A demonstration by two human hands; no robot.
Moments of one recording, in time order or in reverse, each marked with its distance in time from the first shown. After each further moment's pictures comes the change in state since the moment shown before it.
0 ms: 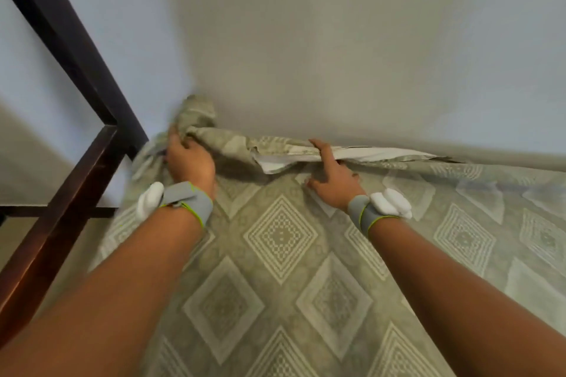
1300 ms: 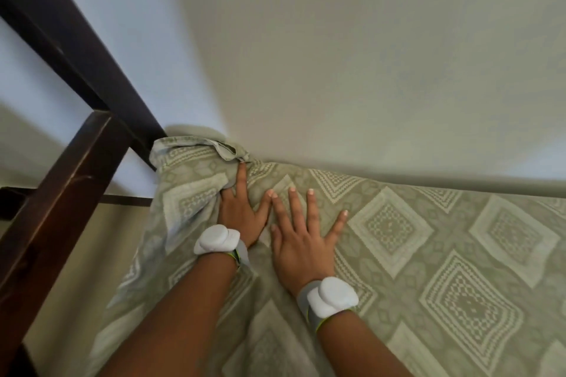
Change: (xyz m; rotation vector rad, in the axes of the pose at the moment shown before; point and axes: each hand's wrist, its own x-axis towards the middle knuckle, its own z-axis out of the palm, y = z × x) left_hand 0.063 -0.171 0.069 0.716 -0.364 0.402; right_hand 0.039 -0.016 0.227 -0.518 0.198 -0.109
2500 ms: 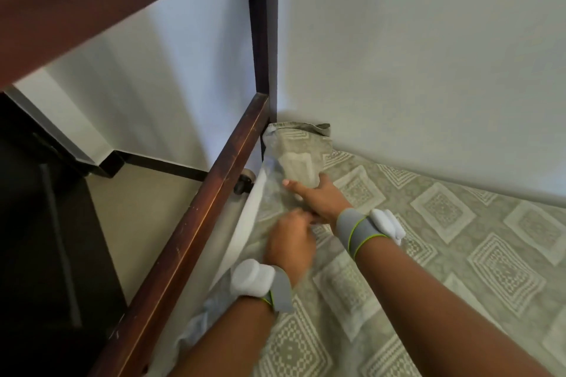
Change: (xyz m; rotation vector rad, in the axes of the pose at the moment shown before) left_hand -0.175 -0.028 -0.145 -0.270 -0.076 0.009; right_hand -0.027 -0.132 -0.119 0.960 -0.506 0.312
